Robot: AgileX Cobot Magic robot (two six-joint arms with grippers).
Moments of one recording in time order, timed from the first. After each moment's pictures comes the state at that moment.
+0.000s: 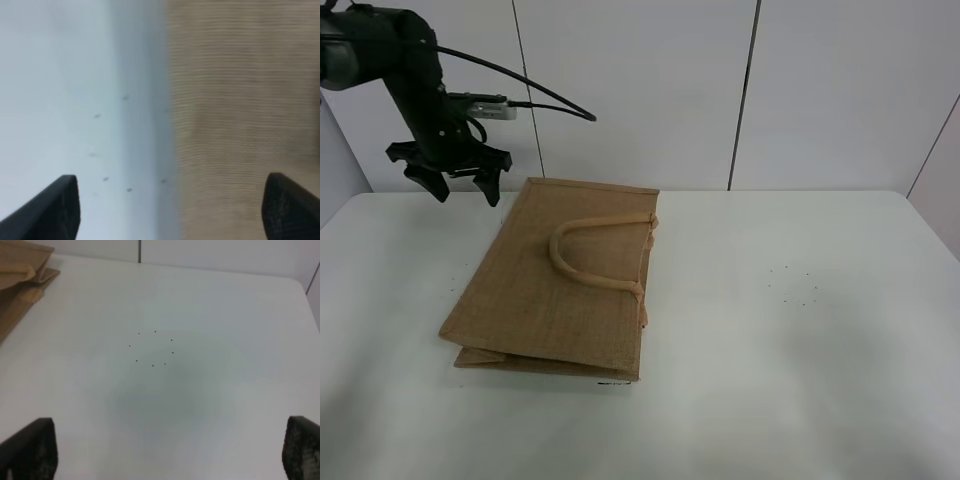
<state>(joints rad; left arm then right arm) -0.11 2.13 -1.93 0.08 1.12 -0.05 0.04 0.00 -0.49 0.06 1.03 -0.07</state>
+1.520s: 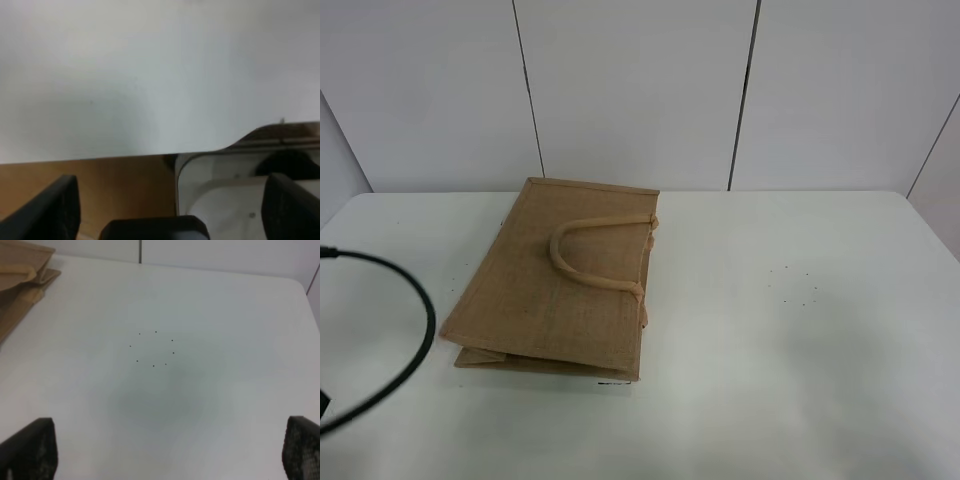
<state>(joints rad) -0.03 0.74 -0.57 0.01 1.07 0.01 0.04 0.00 -0.49 0.06 1.03 -0.07</state>
